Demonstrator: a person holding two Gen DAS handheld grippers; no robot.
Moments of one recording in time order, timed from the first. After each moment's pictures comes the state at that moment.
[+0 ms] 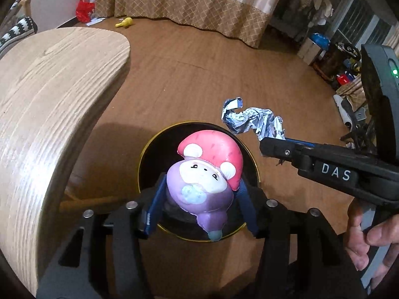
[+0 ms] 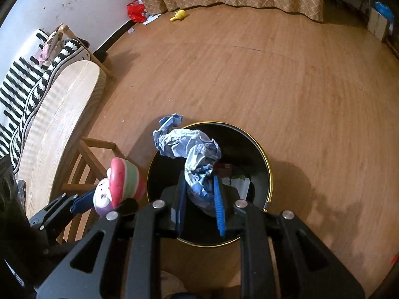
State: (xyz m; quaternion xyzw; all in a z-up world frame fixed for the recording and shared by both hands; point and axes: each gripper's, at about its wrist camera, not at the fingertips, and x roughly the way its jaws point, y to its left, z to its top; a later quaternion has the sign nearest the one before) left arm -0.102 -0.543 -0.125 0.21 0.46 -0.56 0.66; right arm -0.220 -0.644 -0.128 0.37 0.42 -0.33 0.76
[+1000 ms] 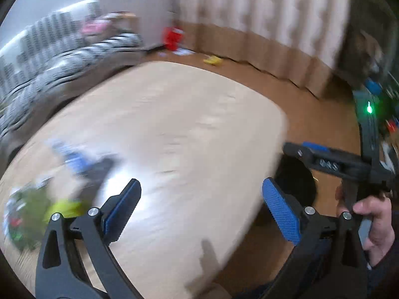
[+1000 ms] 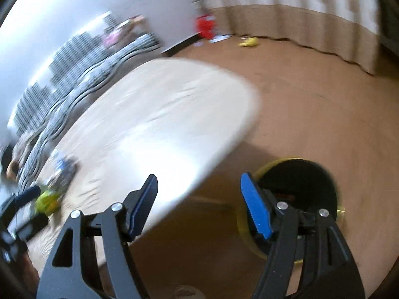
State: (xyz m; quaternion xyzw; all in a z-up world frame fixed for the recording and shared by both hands) left arm 0.003 -0.281 0.012 0.15 0.38 -0.37 0.84; right arm -0.083 -0.504 -0.056 0.27 0.37 -0.16 0.87
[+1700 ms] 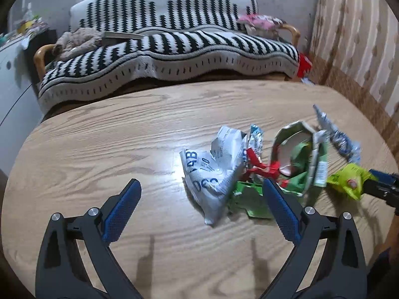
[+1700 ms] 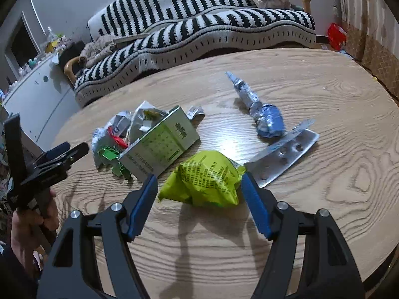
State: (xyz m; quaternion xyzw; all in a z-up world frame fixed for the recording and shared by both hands) left arm 0.146 0.053 -0.031 0.04 0.39 -0.11 0.91; right arm 0.089 -0.210 -0.036 0.11 0.43 0.05 0.89
